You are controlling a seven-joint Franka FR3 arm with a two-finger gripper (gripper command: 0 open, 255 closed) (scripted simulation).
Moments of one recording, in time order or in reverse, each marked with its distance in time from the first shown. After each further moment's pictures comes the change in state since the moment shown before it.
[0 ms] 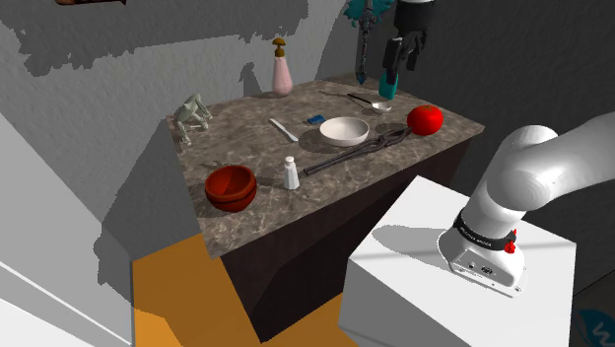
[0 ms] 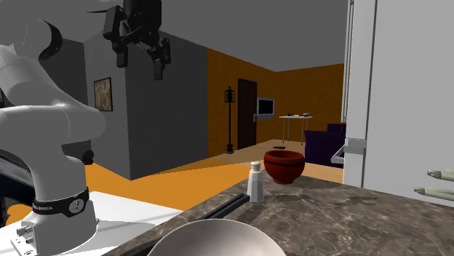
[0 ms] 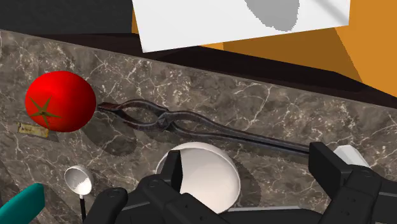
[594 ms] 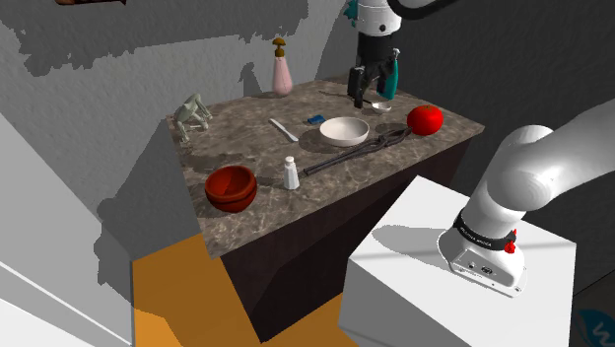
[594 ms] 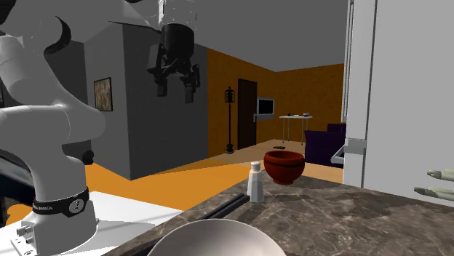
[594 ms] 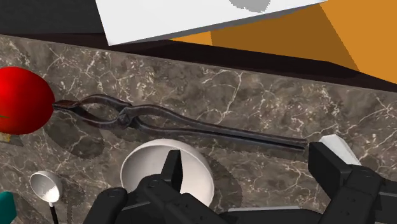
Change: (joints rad) arm 0.012 0.143 0.113 -0.035 0.055 0.164 0.164
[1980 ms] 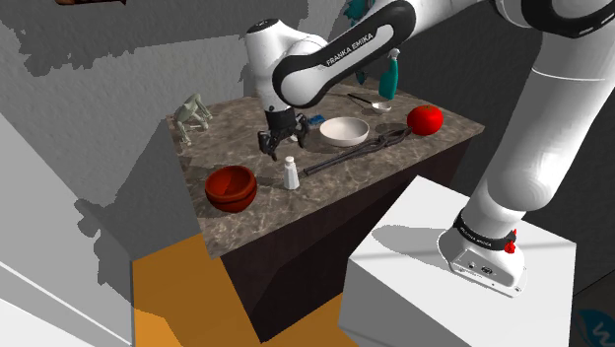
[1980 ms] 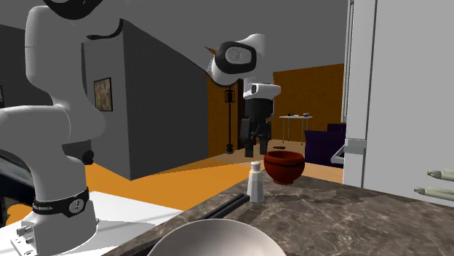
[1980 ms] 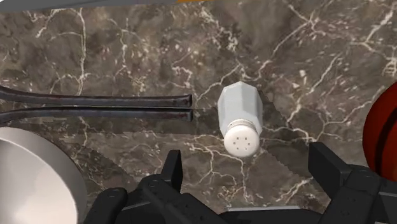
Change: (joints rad) arm 0.012 0.743 0.246 0.322 -0.160 0.343 0.530
